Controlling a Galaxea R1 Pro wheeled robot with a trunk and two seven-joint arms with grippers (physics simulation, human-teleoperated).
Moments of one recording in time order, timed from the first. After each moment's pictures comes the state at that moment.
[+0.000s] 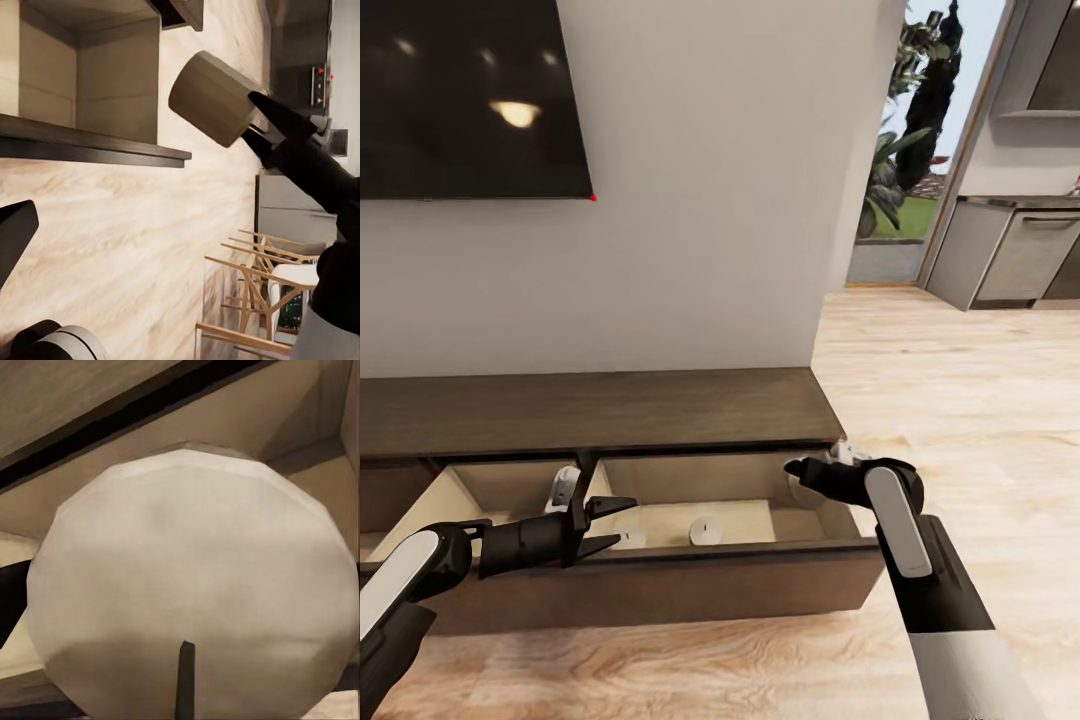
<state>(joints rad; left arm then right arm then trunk) -0.34 0.42 -0.13 -1.61 1.91 1.00 0.36 -0.60 0.03 0.02 -1.43 -0.81 1.03 -0.53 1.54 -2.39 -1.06</state>
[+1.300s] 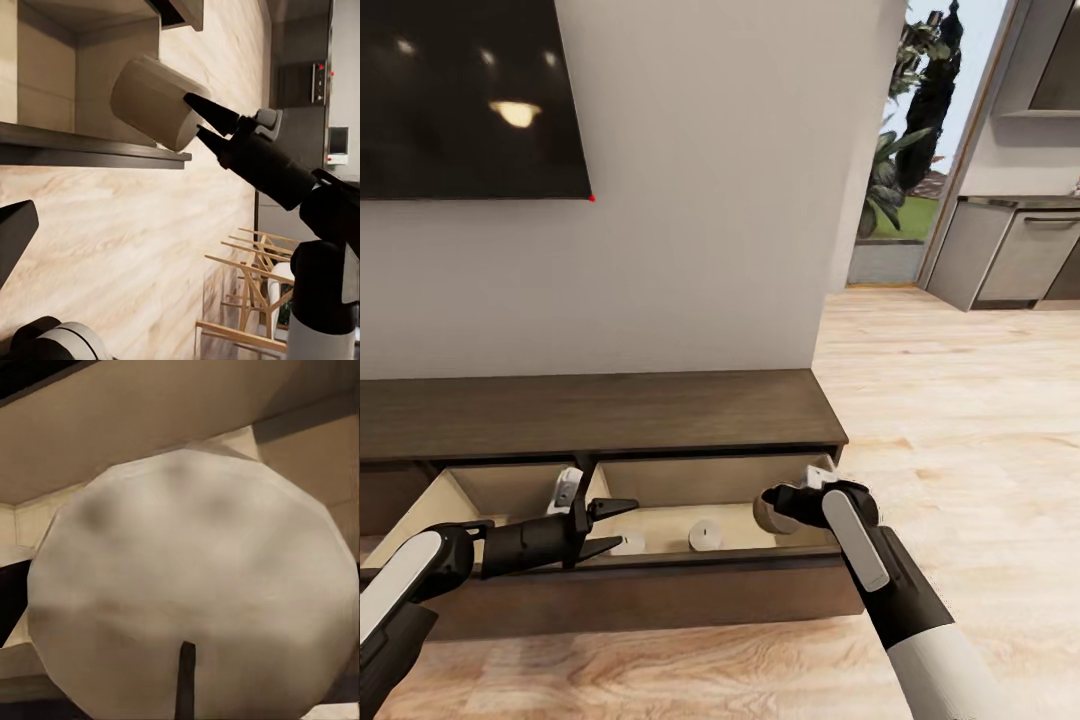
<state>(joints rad) -0.34 0.42 -0.14 -1.61 1.91 1.00 0.36 -0.60 0.04 0.20 -1.22 -0.79 0.86 -0.52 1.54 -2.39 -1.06</state>
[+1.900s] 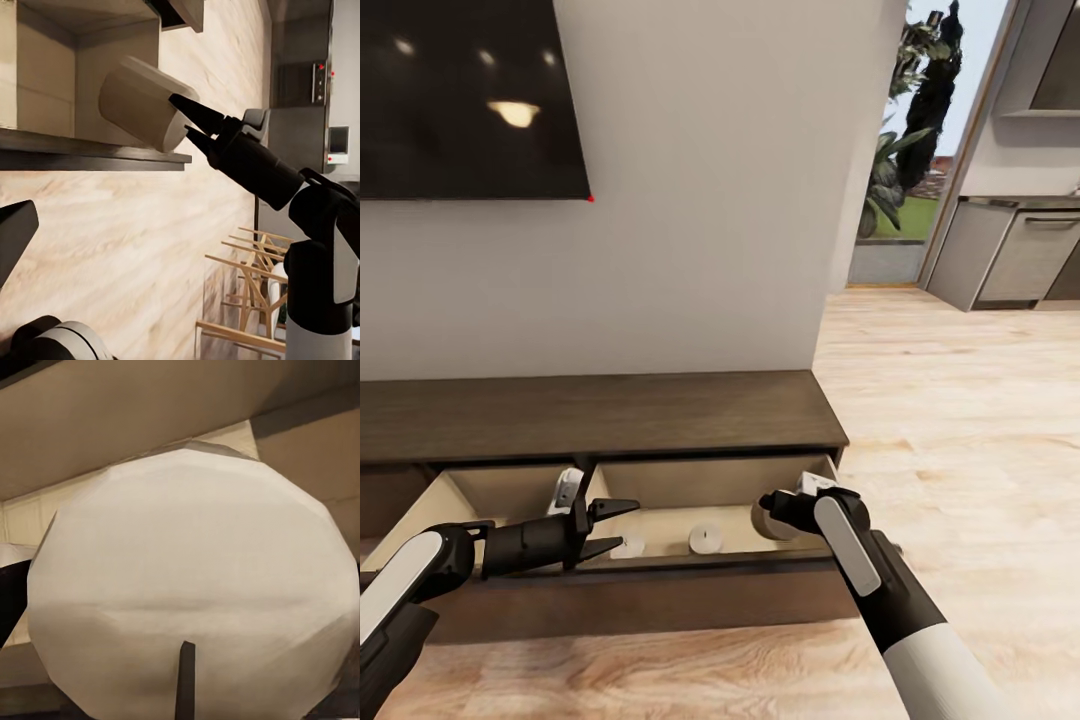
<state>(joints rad) -0.34 0.42 -0.14 -1.61 1.91 1.00 0.36 -0.60 0.04 0.24 -1.17 -0.79 0.81 -0.52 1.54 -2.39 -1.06</state>
